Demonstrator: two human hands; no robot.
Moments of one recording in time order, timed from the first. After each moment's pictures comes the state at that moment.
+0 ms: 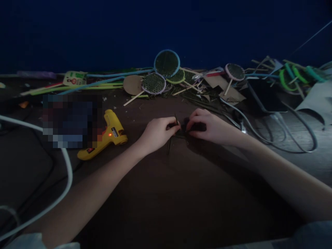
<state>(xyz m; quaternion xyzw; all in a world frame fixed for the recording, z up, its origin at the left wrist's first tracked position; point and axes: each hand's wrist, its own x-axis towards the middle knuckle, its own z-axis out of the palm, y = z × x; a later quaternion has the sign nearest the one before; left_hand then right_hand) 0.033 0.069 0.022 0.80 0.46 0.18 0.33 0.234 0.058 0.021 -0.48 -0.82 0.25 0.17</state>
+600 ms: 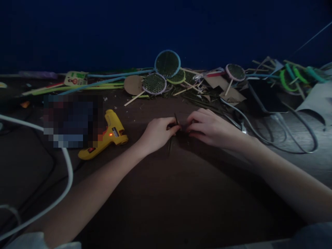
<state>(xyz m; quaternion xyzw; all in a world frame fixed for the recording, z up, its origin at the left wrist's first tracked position) 0.033 0.069 0.020 0.79 0.47 0.17 0.35 0.235 0.056 0.028 -0.32 -0.94 0.02 0.12</state>
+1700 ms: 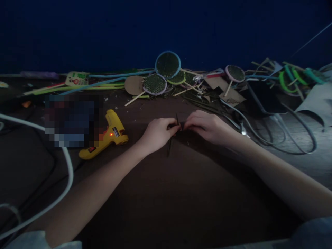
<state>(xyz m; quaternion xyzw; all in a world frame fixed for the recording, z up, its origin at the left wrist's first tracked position) 0.033 0.070 0.018 0.80 0.48 0.17 0.33 0.232 0.060 0.019 -0.33 -0.90 0.14 0.23</state>
